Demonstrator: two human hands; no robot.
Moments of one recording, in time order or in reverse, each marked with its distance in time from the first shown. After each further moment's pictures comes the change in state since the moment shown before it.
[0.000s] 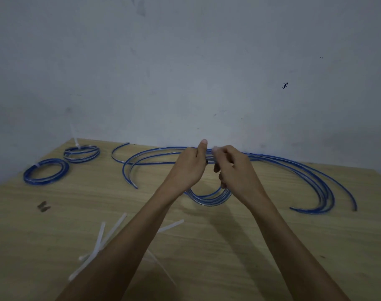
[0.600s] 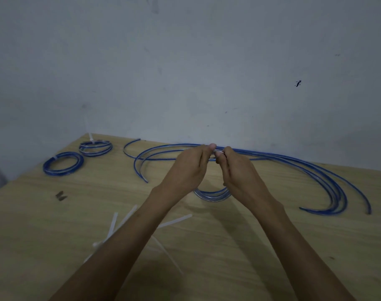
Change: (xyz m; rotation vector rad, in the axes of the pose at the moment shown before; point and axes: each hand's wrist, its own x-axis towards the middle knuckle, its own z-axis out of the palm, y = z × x) left_hand -0.013 -0.025 -0.013 0.233 0.085 0.210; right_hand 0.000 0.015 0.011 -0.426 -0.072 -0.264
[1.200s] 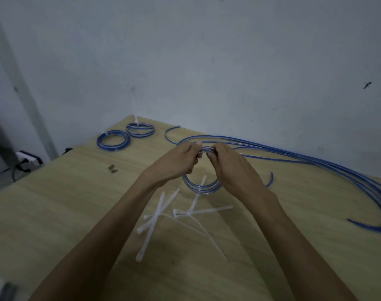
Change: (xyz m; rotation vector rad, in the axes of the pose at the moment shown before) left_hand -0.051 -0.069 -0.095 -0.365 -0.138 -0.346; right_hand 0.017 -0.076 0.076 -0.135 -0.196 -0.185
